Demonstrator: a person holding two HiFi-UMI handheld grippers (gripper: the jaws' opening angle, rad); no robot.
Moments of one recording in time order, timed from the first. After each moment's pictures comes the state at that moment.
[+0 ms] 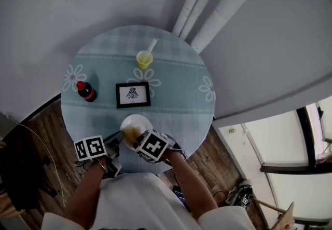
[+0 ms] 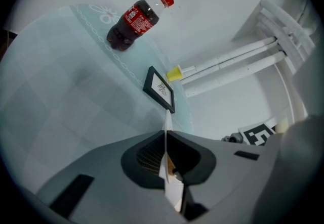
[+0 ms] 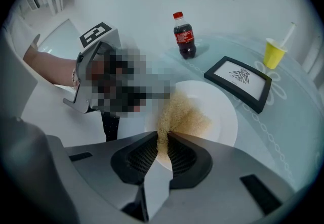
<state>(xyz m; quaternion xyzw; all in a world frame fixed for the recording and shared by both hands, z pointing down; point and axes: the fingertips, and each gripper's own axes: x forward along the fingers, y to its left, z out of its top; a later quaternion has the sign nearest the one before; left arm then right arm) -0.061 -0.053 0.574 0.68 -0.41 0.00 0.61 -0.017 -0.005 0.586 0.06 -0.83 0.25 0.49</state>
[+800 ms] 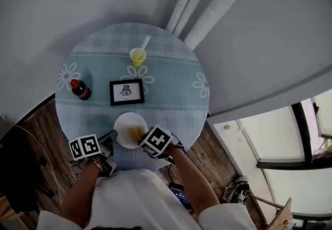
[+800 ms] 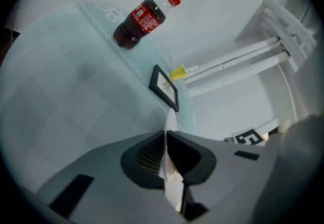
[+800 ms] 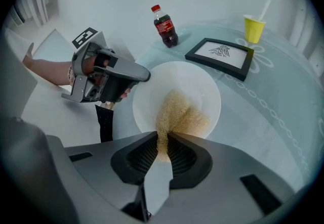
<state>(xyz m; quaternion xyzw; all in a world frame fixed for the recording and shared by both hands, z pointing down) -0.065 -0.046 0.584 0.67 -0.42 0.01 0.62 0.026 -0.005 0.607 0.09 -0.80 0.31 0.50</state>
